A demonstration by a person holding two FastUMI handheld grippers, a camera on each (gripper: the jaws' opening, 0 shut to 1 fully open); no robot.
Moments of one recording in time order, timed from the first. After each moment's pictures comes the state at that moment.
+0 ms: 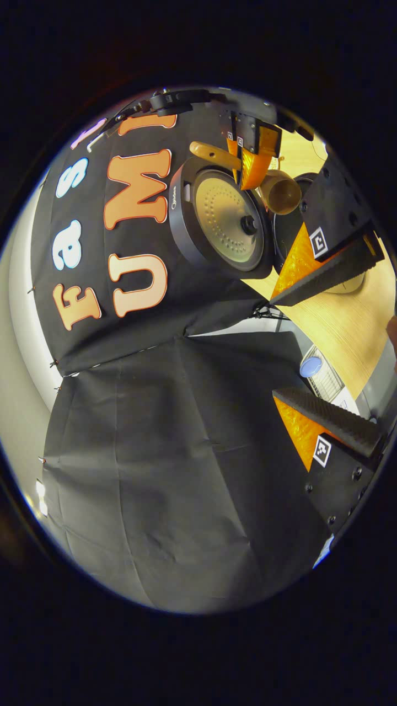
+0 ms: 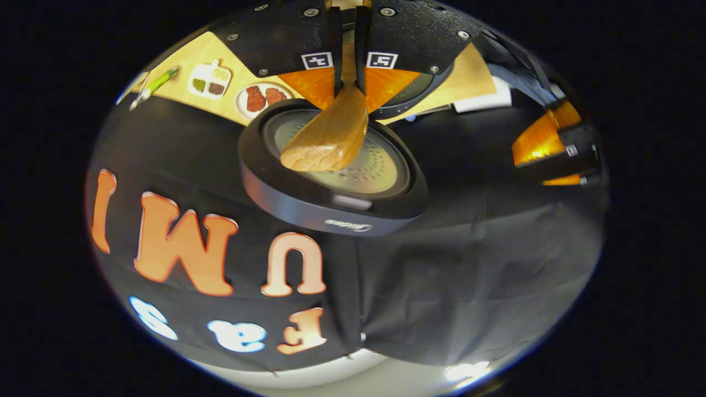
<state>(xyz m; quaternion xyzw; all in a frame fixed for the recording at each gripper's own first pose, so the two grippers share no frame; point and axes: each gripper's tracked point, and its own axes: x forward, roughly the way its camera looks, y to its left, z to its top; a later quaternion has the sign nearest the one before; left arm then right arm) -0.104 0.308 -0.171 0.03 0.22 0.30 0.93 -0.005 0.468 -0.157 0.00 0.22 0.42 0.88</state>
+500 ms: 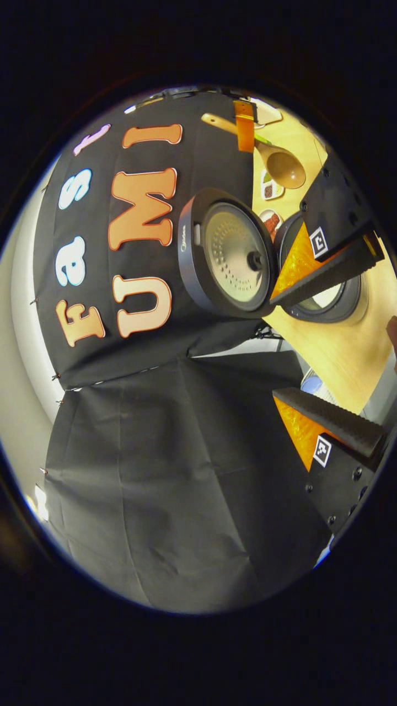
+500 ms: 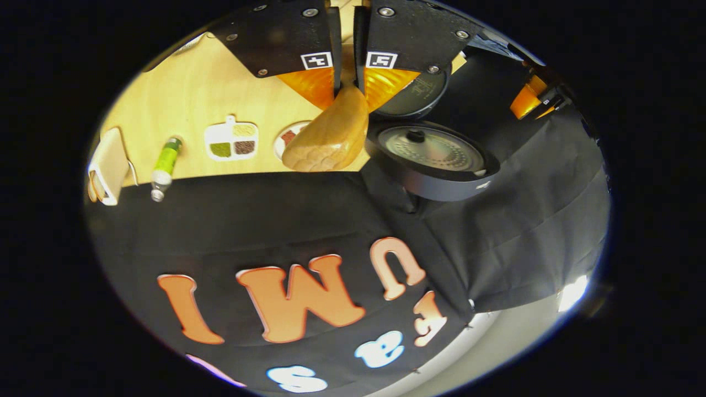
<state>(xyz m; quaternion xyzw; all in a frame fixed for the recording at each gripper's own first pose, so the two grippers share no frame) -0.075 0.252 -0.161 0.01 0.21 0.27 0.94 0.024 0.296 -0.189 0.17 0.32 0.28 0.89</state>
